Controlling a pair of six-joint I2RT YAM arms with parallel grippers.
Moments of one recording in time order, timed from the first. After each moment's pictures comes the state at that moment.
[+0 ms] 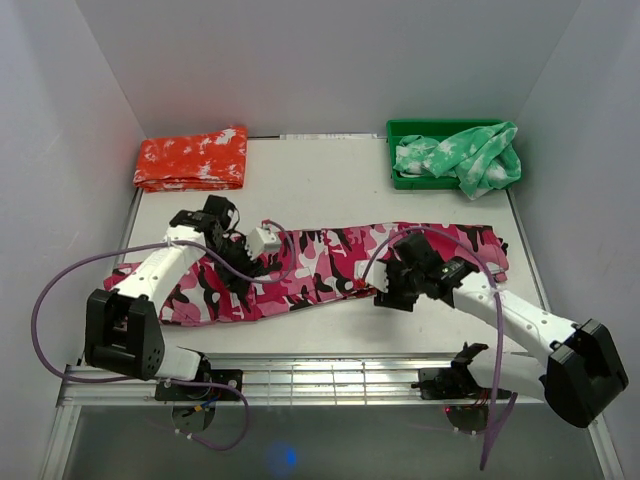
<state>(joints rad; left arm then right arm) -0.25 1.39 0.98 -1.03 0.40 0.82 0.70 1.09 0.66 -0.57 -0.20 -0.87</state>
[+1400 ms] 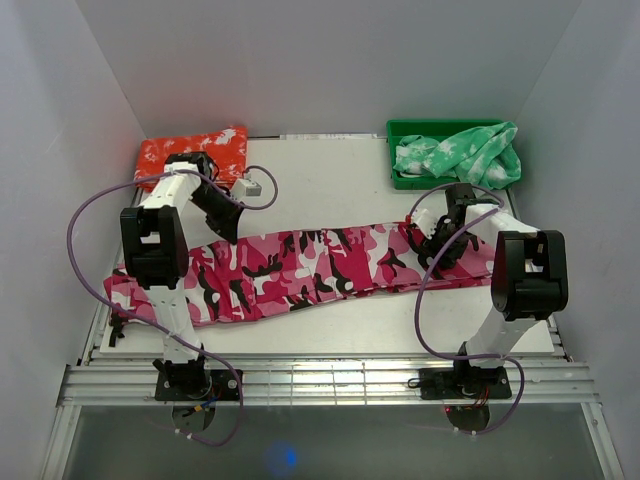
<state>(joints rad) 0.00 2.05 1.68 -1.26 0.54 0.95 0.05 1.73 1.07 -0.71 -0.14 -0.99</state>
